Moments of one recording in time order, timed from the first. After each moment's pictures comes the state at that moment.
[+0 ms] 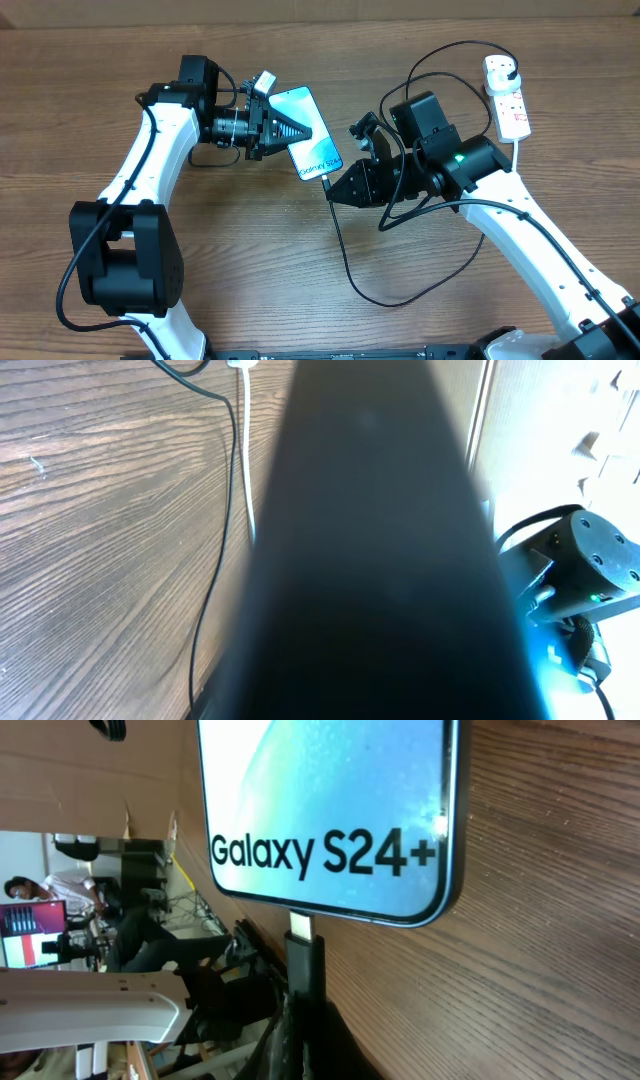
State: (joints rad) left arm -0.08 1.91 1.50 -1.00 1.35 -0.16; right arm 0.46 1.50 1.26 -0.84 -0.79 0.36
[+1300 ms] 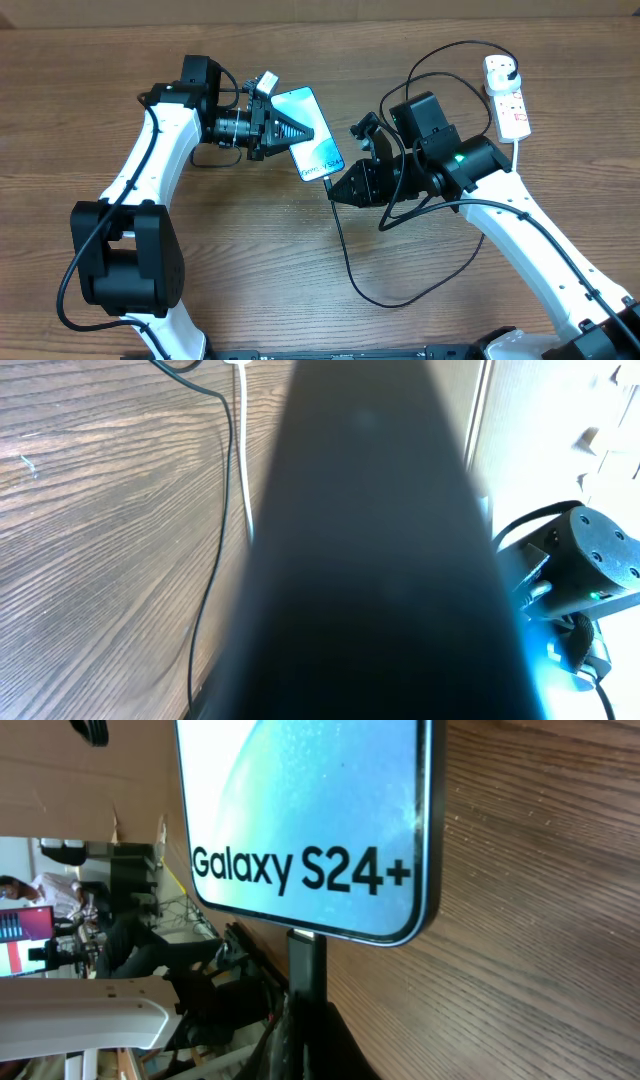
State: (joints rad) left arm -0.08 1.91 1.50 -1.00 1.36 -0.16; right arm 0.46 1.50 1.26 -0.85 -0.76 0.36
